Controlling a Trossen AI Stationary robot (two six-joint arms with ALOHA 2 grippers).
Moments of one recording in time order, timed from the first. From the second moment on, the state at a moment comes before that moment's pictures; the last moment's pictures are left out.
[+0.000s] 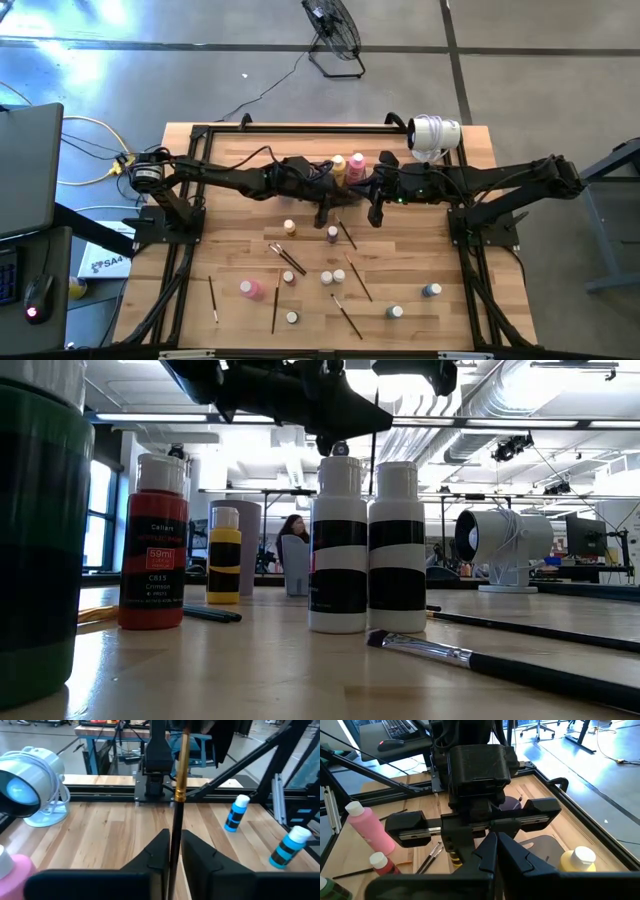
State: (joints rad) left arm 0.10 1.67 1.09 0.40 0.20 -0.01; right arm 0.08 1.20 1.03 -0.20 0.29 0.20
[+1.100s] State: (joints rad) left arm 0.13 1.61 1.09 0.28 0.23 0.06; right arm 0.08 1.08 1.03 -0.30 0.17 0.31
